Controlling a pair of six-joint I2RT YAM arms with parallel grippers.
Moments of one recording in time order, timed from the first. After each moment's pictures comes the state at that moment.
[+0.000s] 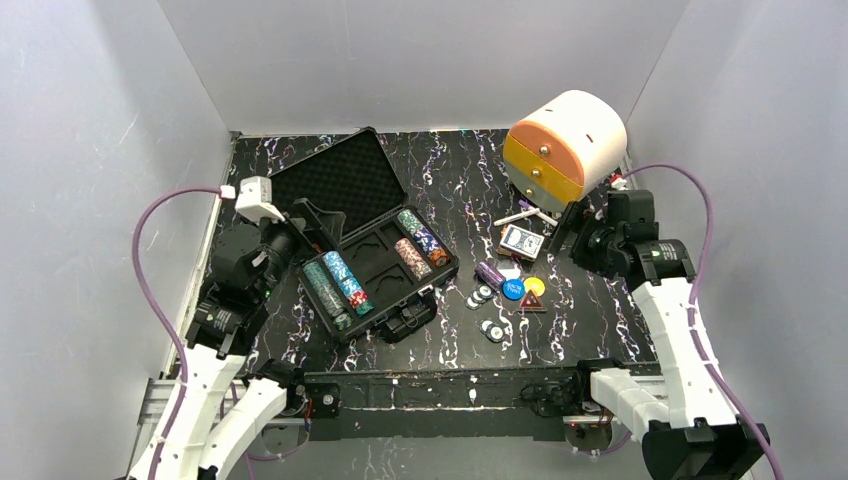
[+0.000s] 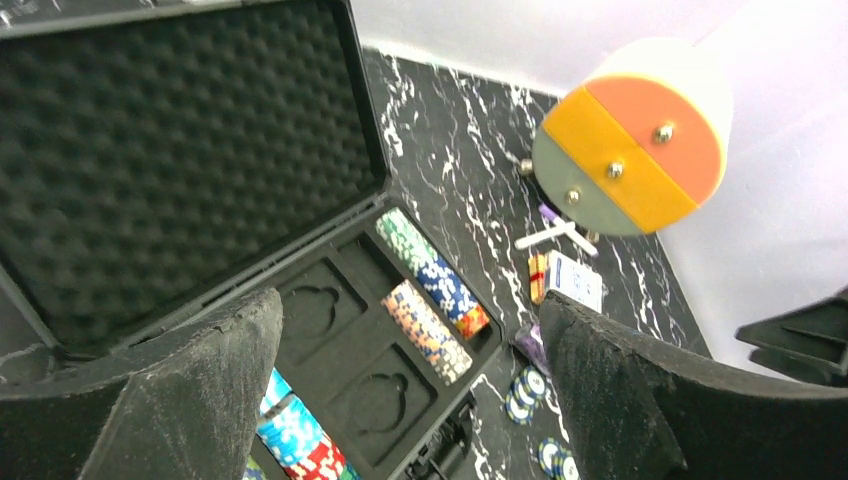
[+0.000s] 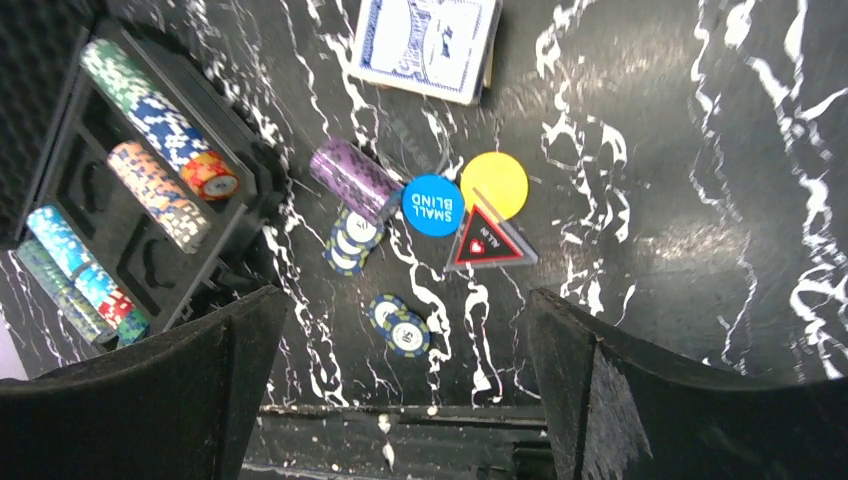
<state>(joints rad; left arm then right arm) -0.32 0.64 0.92 -0.43 -0.05 -0.47 0.12 0.93 1.08 -0.96 -0.12 0.48</state>
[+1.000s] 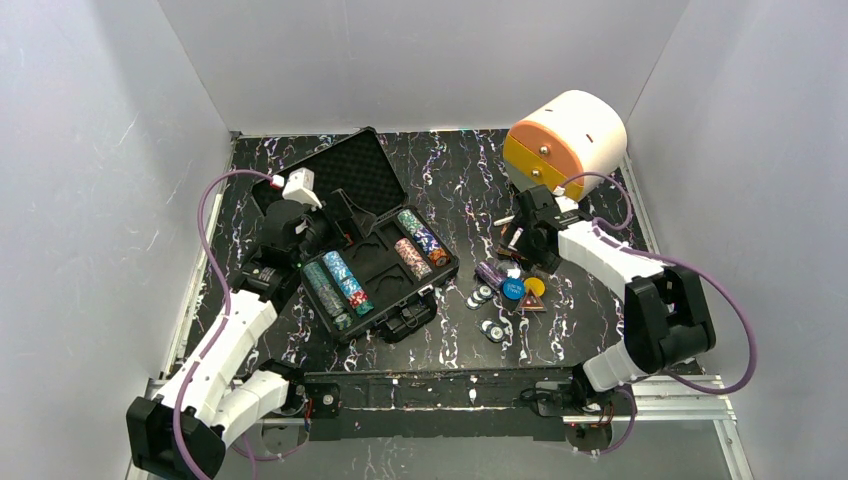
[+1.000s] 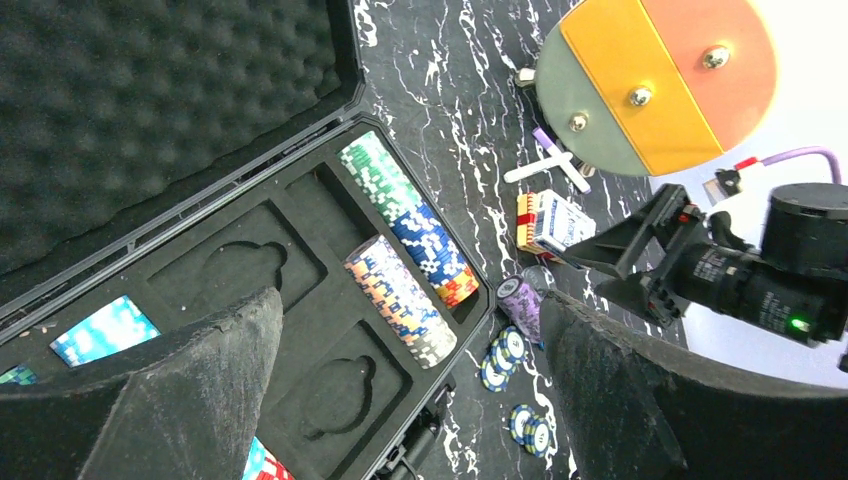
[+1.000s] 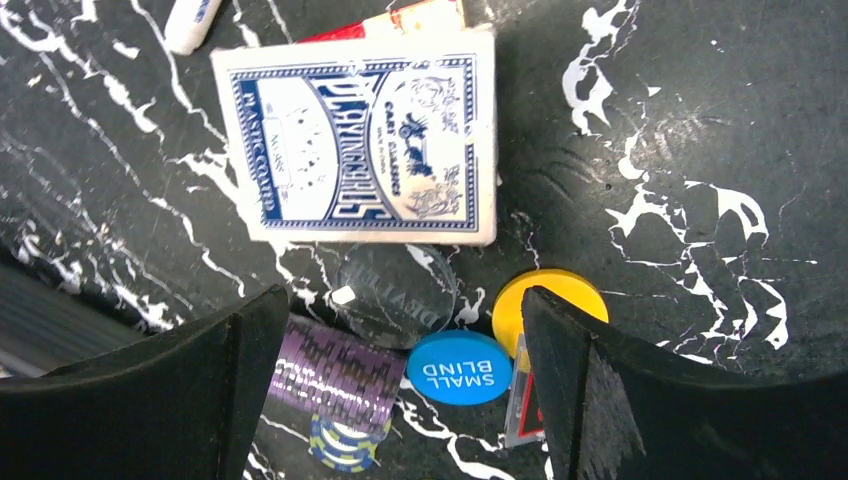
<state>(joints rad) -0.32 0.94 0.78 -0.21 0.12 -0.61 0.40 1.47 0.95 -0.59 0.23 0.88</state>
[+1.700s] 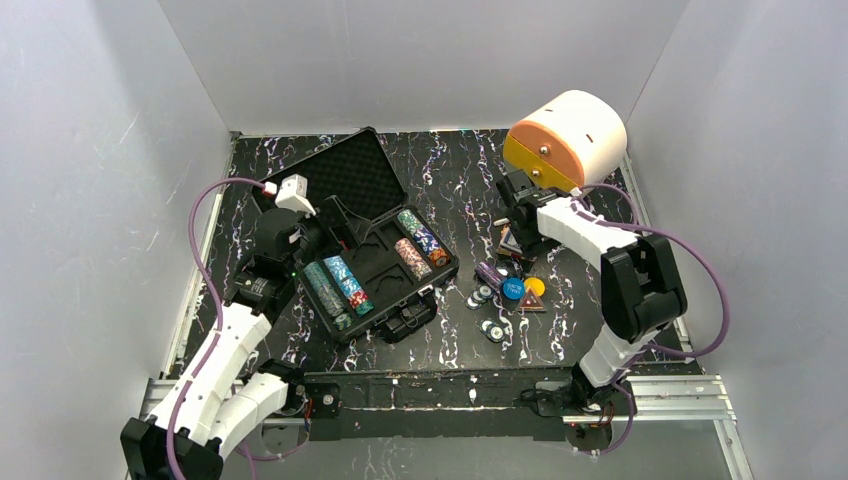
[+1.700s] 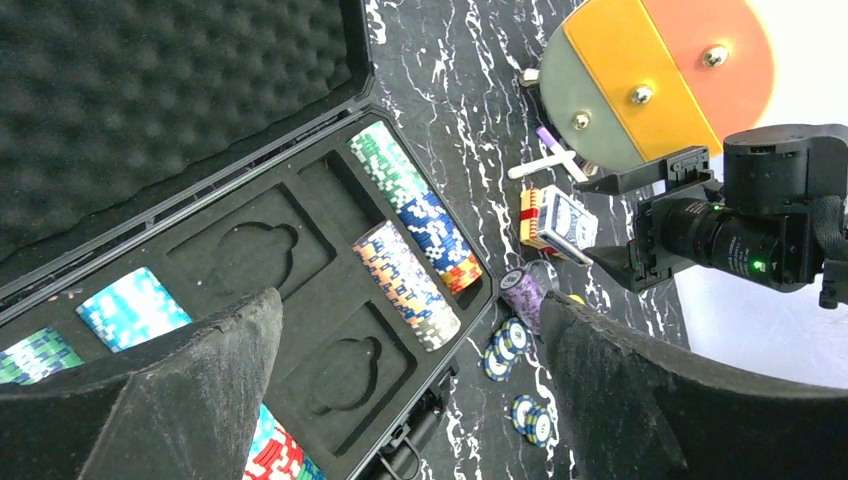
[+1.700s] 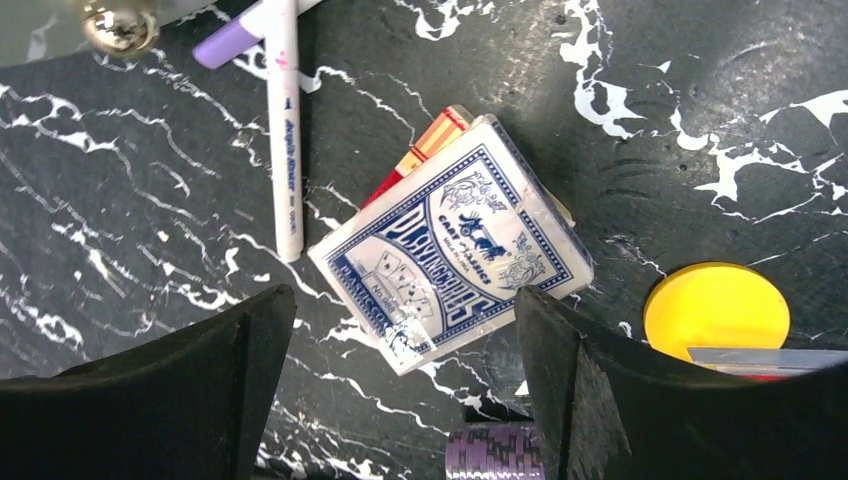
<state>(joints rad) -0.32 0.85 0.76 -0.26 0.10 -0.62 0.45 1.67 1.17 -0.73 0.50 1.52</state>
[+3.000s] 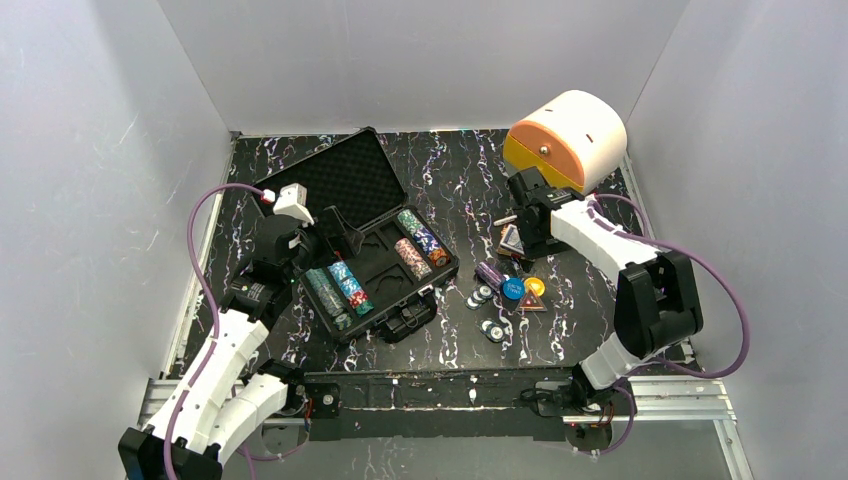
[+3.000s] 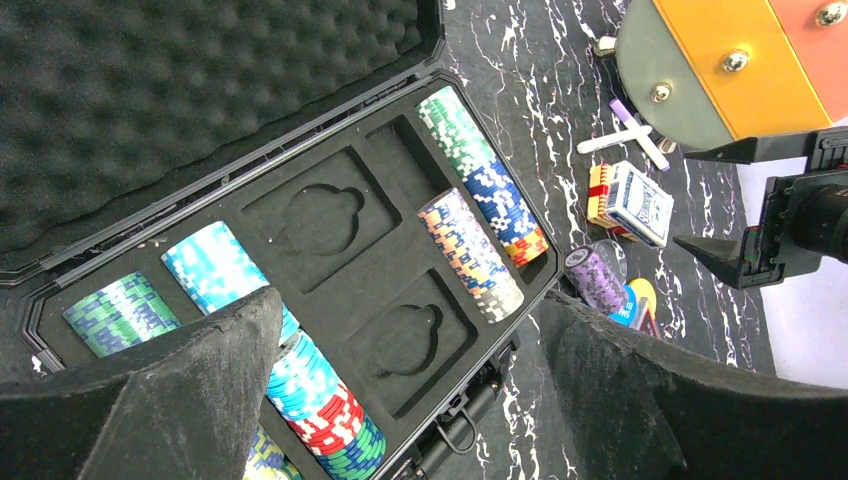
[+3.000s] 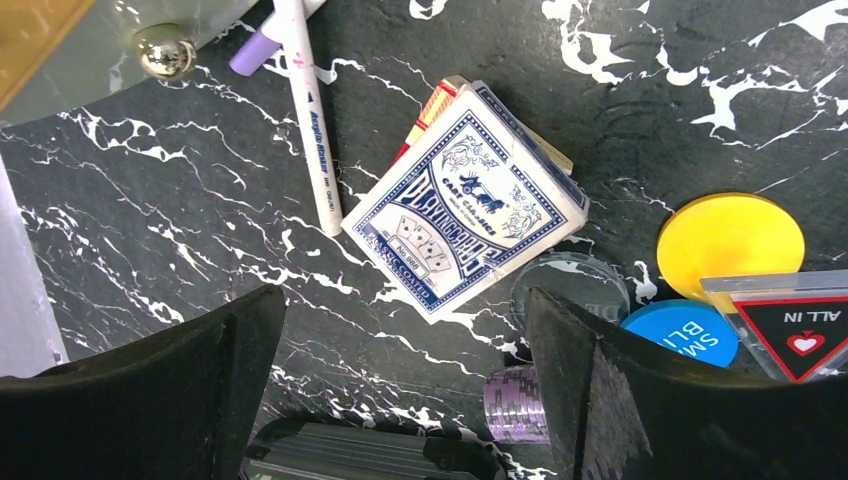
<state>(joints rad) -0.32 0.81 0.75 -0.40 0.02 -0.54 0.43 1.58 1.17 -0.79 0.45 1.70</state>
